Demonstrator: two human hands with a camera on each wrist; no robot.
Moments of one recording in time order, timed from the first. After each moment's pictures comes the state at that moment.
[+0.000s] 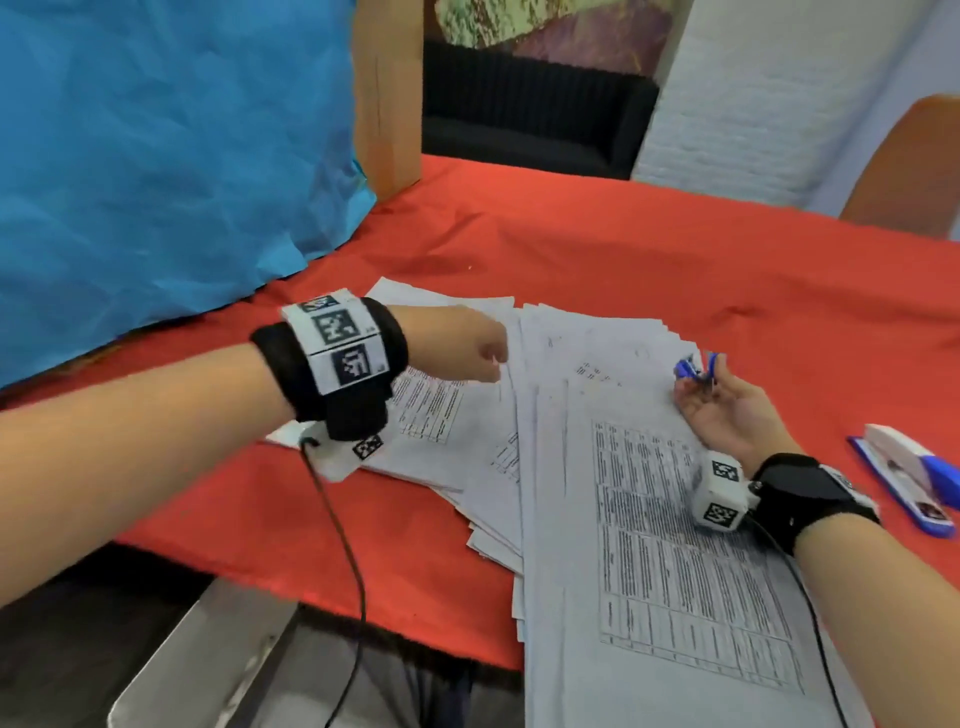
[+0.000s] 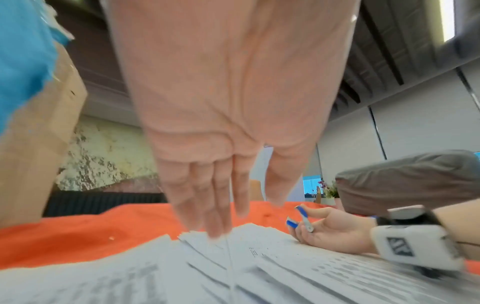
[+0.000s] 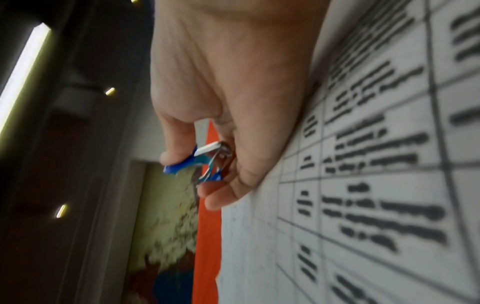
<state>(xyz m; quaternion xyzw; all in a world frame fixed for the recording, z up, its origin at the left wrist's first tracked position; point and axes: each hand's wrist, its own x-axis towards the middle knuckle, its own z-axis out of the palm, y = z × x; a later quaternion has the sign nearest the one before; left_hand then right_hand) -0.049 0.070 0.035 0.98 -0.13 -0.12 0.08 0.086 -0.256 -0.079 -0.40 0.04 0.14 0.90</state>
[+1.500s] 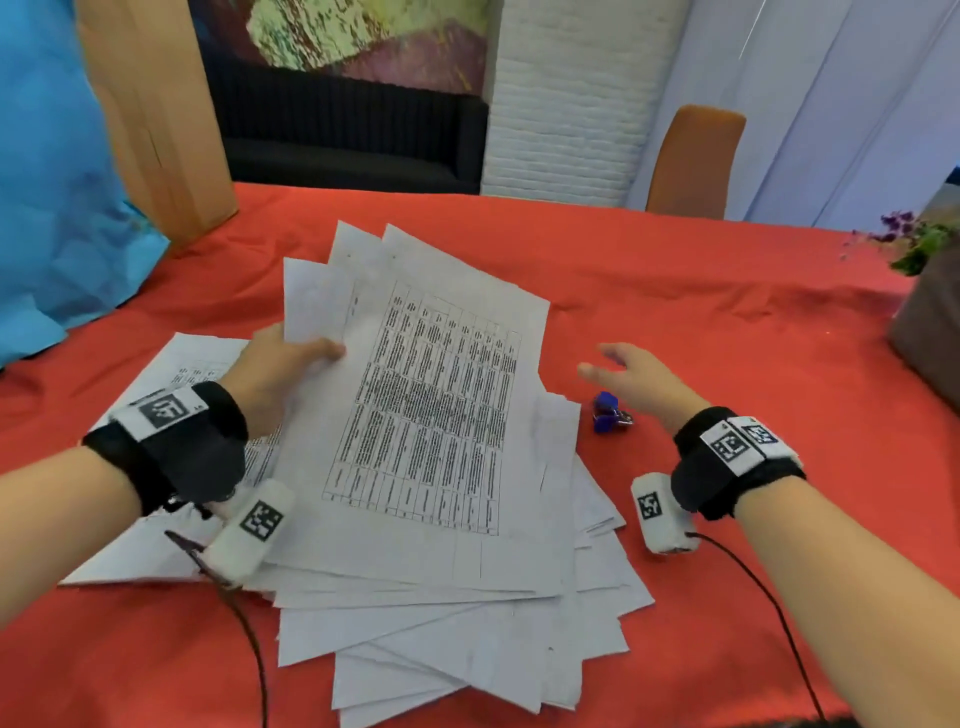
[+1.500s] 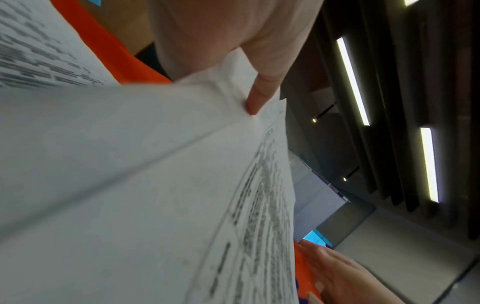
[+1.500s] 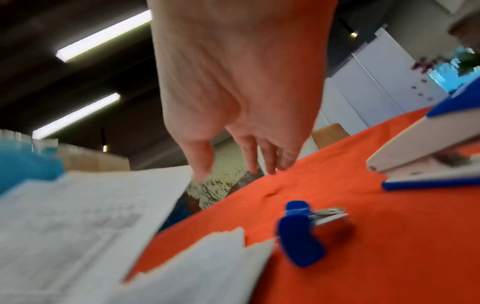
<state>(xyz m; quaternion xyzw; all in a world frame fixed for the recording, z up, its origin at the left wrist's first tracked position) 0.024 0.036 -0.012 0.68 0.08 0.05 0.73 0.077 -0.338 -0.019 -0.94 0.00 0.02 0.33</state>
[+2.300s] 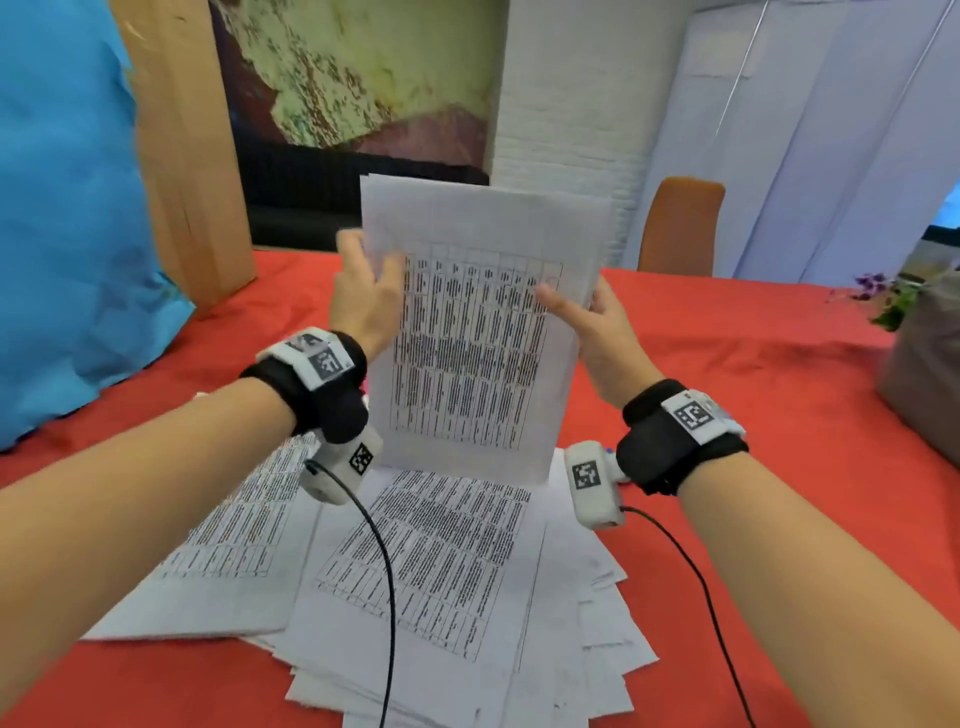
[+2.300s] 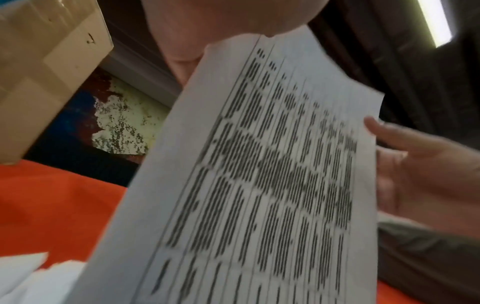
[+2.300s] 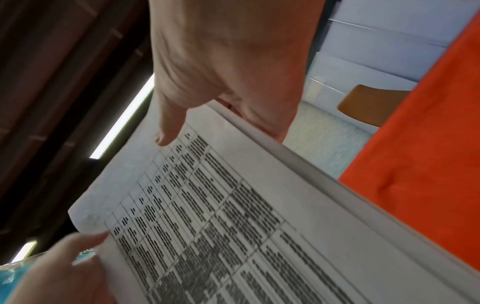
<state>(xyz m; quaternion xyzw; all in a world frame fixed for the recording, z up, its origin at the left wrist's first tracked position) 0.076 -0.022 0.082 0.76 -0.05 0.35 0.55 0.068 -0.259 0.080 -0.69 -0.21 -0.11 0.69</state>
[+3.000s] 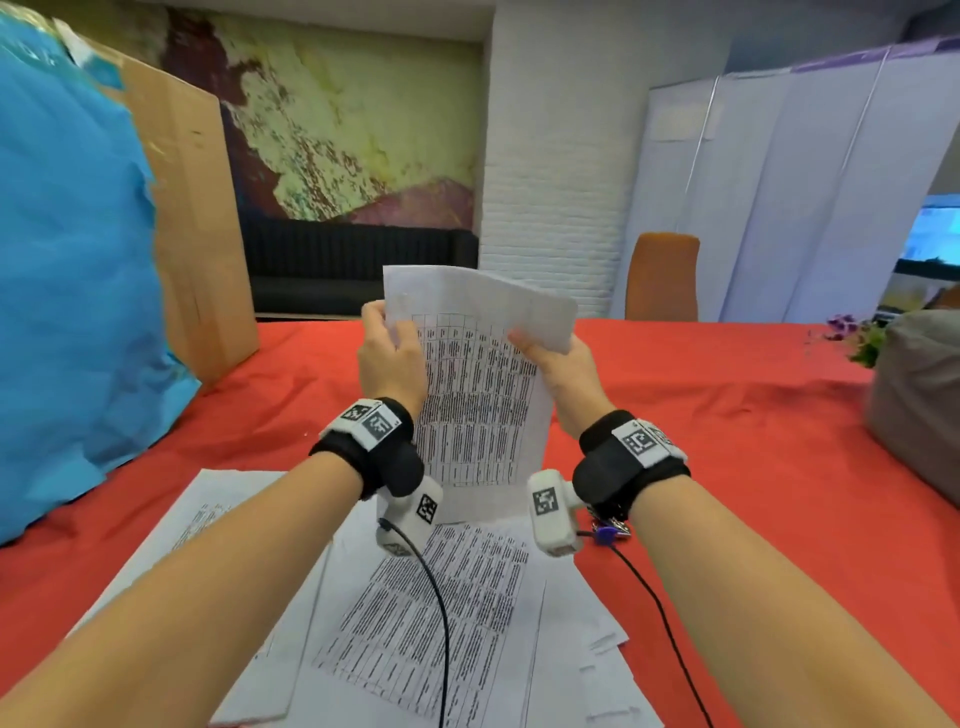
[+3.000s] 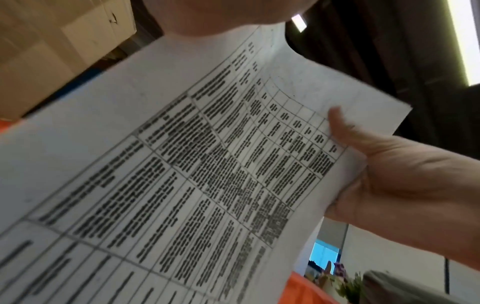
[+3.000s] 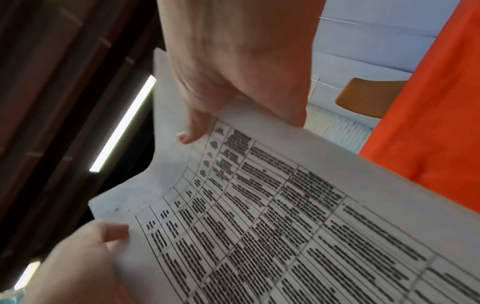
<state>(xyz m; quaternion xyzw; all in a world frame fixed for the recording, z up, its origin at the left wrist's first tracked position) 0.083 -0.061 0.095 0.72 0.02 0.40 0.57 0.082 -0.238 0.100 -0.65 -0.14 -0.16 0.73</state>
